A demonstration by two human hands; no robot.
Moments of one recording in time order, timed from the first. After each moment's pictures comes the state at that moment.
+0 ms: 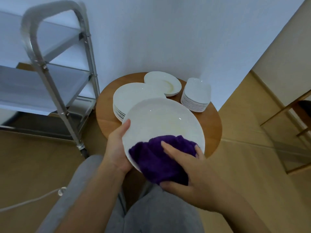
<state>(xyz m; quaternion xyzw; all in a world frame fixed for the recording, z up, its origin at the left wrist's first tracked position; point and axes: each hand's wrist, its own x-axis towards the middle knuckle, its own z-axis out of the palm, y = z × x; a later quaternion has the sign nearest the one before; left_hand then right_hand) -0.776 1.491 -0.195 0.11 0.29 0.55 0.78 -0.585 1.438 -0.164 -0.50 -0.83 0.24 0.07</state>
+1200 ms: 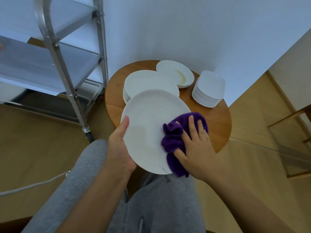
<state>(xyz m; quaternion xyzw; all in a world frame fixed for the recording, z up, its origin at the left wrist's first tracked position) -0.779 1.471 -0.220 0.11 0.30 0.65 0.69 -0.584 1.492 -0.221 -0.59 -0.81 0.06 0.01</state>
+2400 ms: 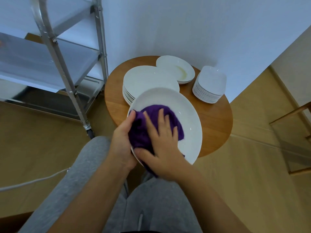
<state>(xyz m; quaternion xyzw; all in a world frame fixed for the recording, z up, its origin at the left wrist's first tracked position) -0.775 1.467 -0.212 0.13 0.31 0.60 0.72 -0.662 1.468 -0.218 -0.50 -0.83 0.20 0.16</state>
